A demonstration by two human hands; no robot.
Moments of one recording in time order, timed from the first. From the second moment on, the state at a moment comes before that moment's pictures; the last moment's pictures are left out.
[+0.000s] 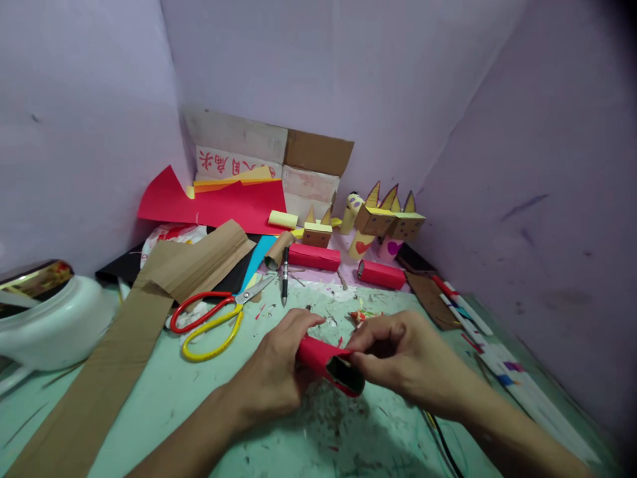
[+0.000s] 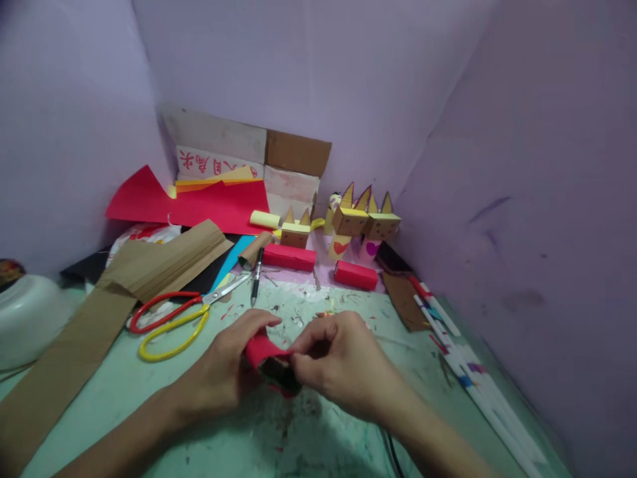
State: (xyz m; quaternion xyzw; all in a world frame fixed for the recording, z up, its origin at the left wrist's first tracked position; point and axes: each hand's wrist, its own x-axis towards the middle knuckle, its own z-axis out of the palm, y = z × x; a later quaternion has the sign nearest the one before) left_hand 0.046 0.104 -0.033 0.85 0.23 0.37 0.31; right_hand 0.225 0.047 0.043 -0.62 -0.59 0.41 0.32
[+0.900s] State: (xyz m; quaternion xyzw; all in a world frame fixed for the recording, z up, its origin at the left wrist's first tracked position) left_hand 0.046 0.104 -0.031 0.87 0.21 0.34 0.29; right_hand 0.238 0.044 0.054 -0.61 -0.71 0.27 0.24
